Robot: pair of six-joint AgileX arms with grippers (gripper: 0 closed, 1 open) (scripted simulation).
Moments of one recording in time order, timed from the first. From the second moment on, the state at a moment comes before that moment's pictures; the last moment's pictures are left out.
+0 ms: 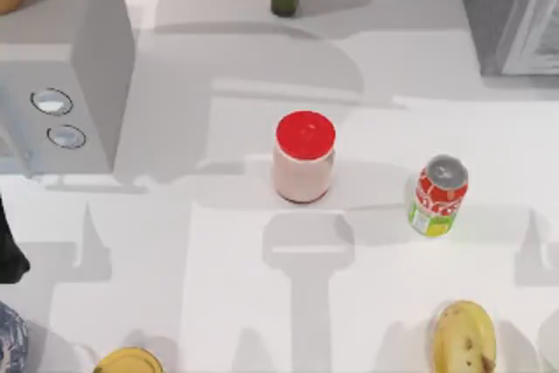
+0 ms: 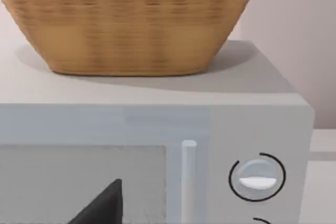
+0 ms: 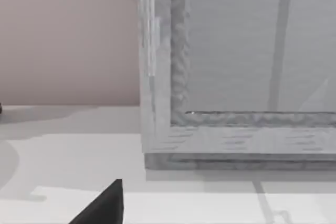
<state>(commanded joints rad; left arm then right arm) 0.00 0.00 0.00 0.00 0.00 0.00 0.00 0.00 0.00 0.00 0.00 0.00</state>
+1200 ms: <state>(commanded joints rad) 0.00 0.00 0.00 0.00 0.00 0.00 0.73 1.46 0.23 0.98 0.60 0.28</state>
